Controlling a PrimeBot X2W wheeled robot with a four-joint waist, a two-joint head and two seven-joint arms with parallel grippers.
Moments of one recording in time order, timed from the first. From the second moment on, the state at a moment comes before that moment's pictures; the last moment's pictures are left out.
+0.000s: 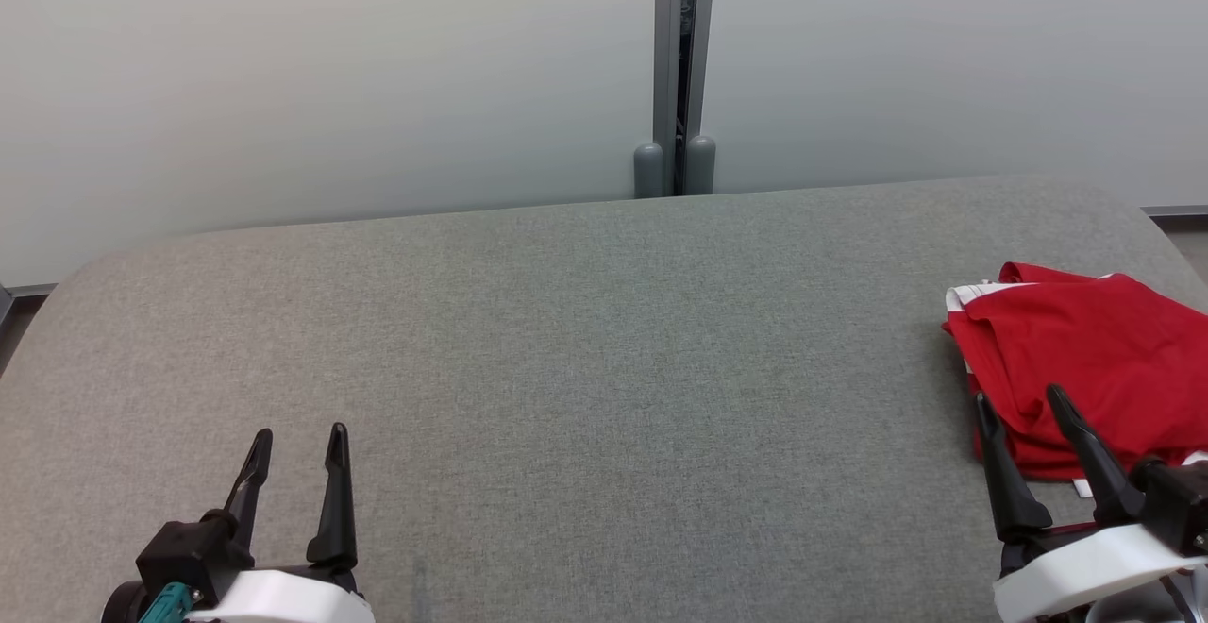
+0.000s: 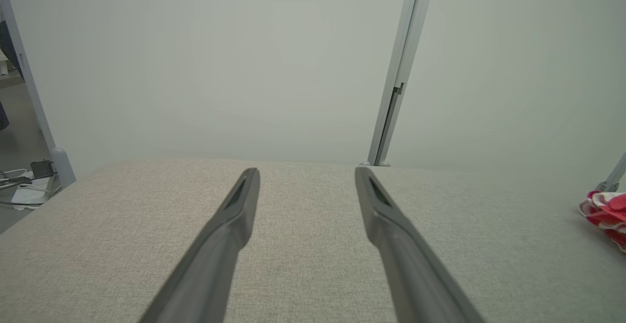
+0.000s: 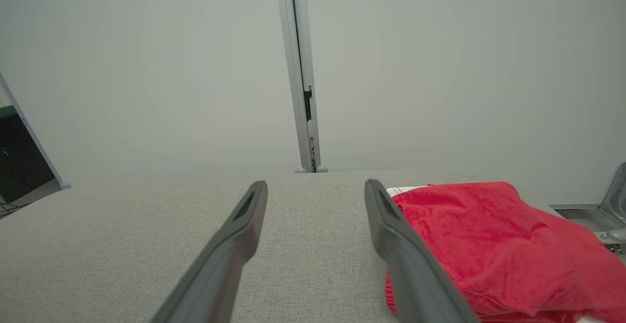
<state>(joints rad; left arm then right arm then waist) 0.02 0.15 -0.13 0.21 -0.36 0.07 -0.26 0.01 -0.16 0.03 0.08 0.29 0.13 -0.12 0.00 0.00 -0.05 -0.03</state>
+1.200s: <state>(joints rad) 0.06 0.11 -0.11 0.26 -0.44 0.05 -0.23 0.05 -0.11 0.04 0.14 0.38 0.13 -0.10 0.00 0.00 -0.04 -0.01</state>
